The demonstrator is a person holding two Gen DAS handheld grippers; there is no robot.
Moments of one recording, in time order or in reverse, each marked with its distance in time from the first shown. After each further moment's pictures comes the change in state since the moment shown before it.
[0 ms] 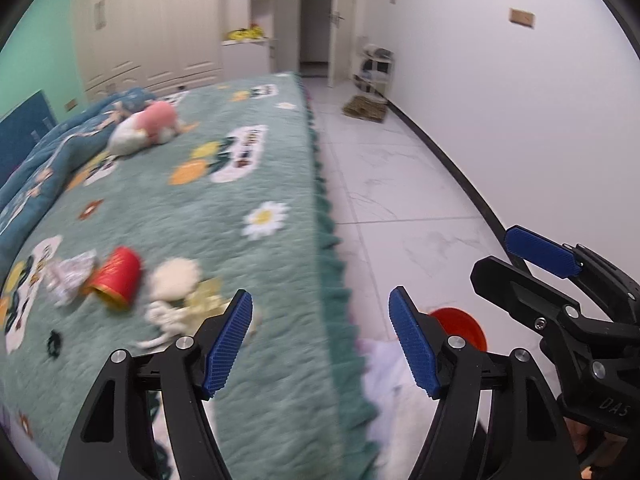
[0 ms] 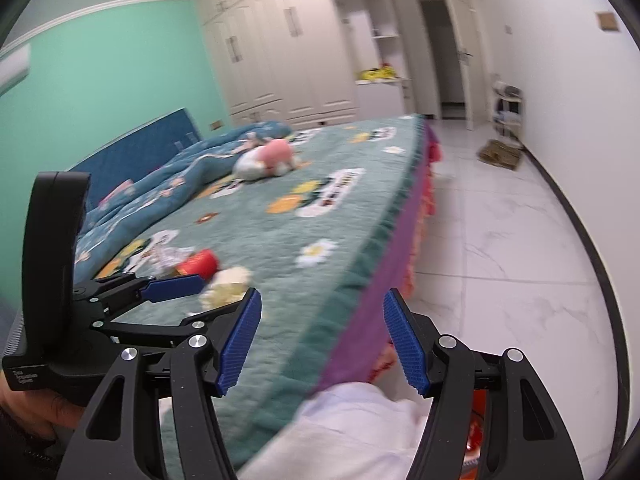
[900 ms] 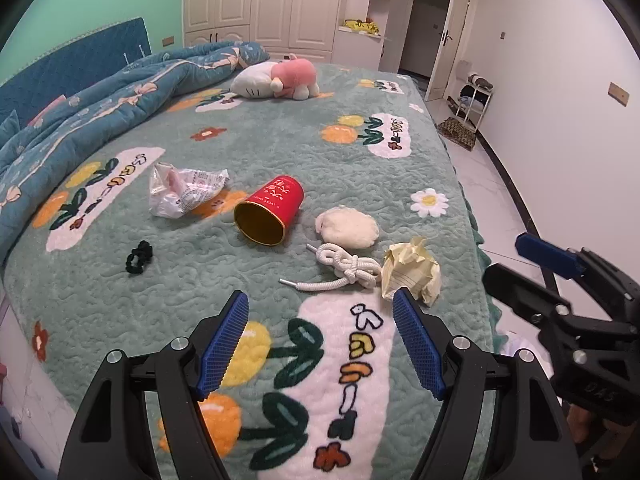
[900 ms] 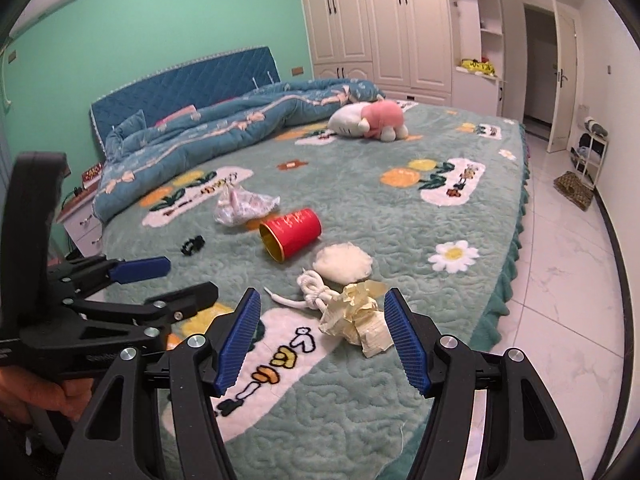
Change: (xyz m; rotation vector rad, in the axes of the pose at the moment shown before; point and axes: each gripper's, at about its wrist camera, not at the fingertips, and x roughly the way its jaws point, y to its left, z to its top) left arm -0.026 0.155 -0.058 -0.283 0.016 0.159; right arm 0.120 0.135 -0.002 -0.236 0.169 0.137
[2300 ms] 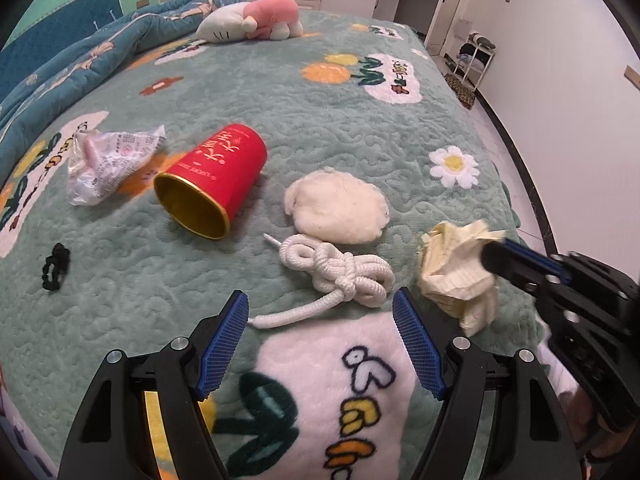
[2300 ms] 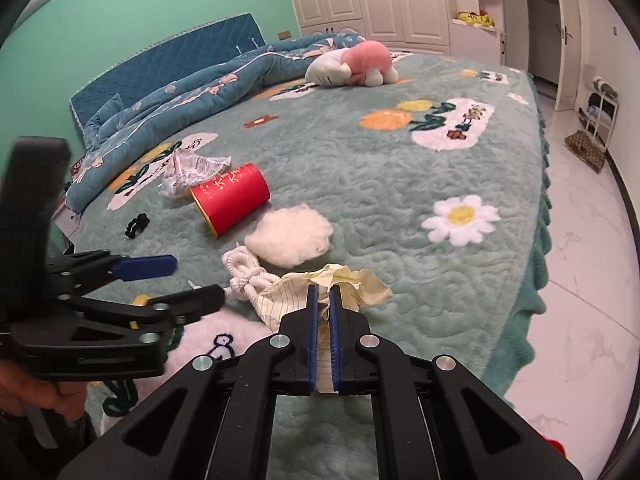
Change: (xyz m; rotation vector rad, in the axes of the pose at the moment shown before) left arm 0.111 -0.012 0.018 0.018 0.180 -0.047; right arm 0.097 -0.067 -0.007 0.050 0.096 0.022
